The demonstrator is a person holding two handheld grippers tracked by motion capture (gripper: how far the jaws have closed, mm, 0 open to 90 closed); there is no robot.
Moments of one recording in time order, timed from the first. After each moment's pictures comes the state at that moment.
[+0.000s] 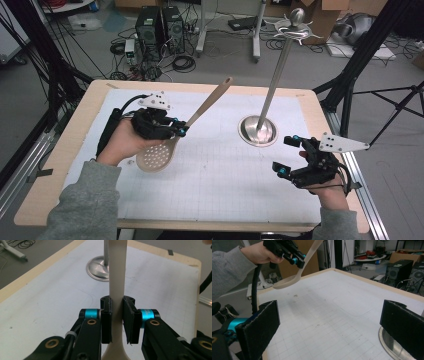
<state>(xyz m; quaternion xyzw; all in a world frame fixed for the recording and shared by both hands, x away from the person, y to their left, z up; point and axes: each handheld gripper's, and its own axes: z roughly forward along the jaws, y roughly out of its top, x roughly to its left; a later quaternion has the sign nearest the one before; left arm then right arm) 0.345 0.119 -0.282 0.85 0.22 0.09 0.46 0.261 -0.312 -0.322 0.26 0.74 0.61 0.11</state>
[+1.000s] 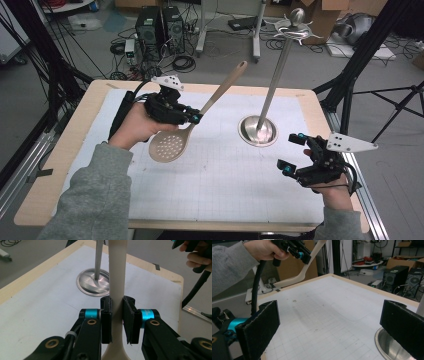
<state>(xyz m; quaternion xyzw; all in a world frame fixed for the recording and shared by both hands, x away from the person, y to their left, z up) 0.366 0.089 -0.251 0.85 0.23 0.05 0.47 0.259 -0.321 -0.315 0.26 0.73 0.62 0.12</state>
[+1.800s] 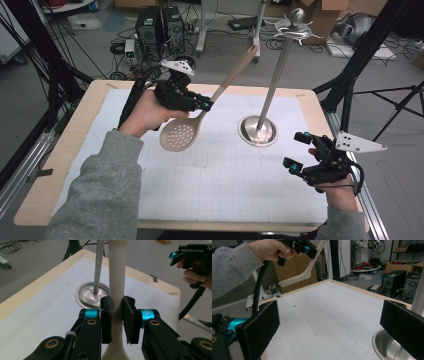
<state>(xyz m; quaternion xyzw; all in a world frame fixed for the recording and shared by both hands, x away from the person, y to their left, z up) 0.382 0.065 -0.226 0.84 0.22 0.05 0.49 0.257 -0.332 -0.312 0.26 0.71 0.64 0.12</state>
